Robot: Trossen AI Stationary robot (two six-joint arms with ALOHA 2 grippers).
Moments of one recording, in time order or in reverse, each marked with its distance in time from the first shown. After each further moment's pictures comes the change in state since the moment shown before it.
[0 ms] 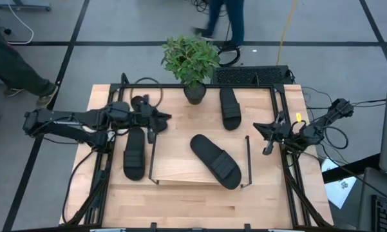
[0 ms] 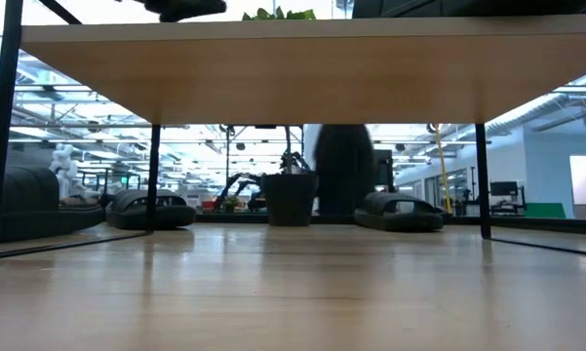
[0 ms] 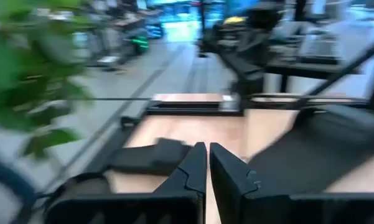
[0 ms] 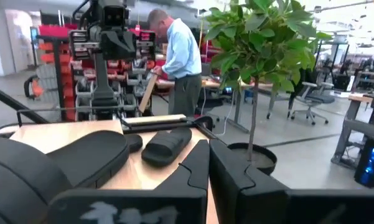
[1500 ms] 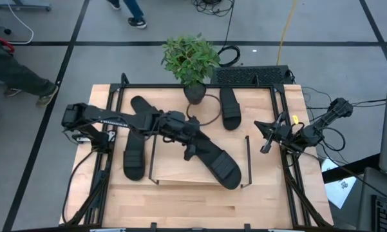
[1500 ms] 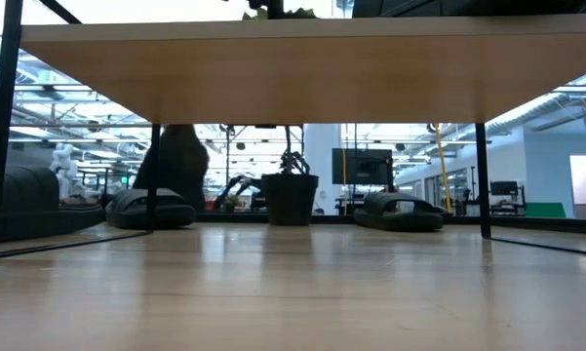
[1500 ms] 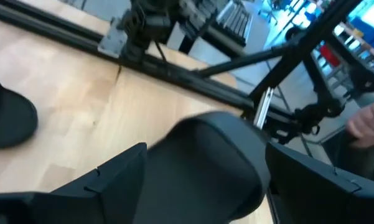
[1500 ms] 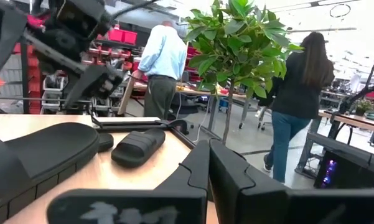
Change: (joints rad) left arm -0.066 0.654 0.447 -0.020 0.332 -0.491; right arm 0.016 -0.001 -0.078 0.193 0.090 -0.207
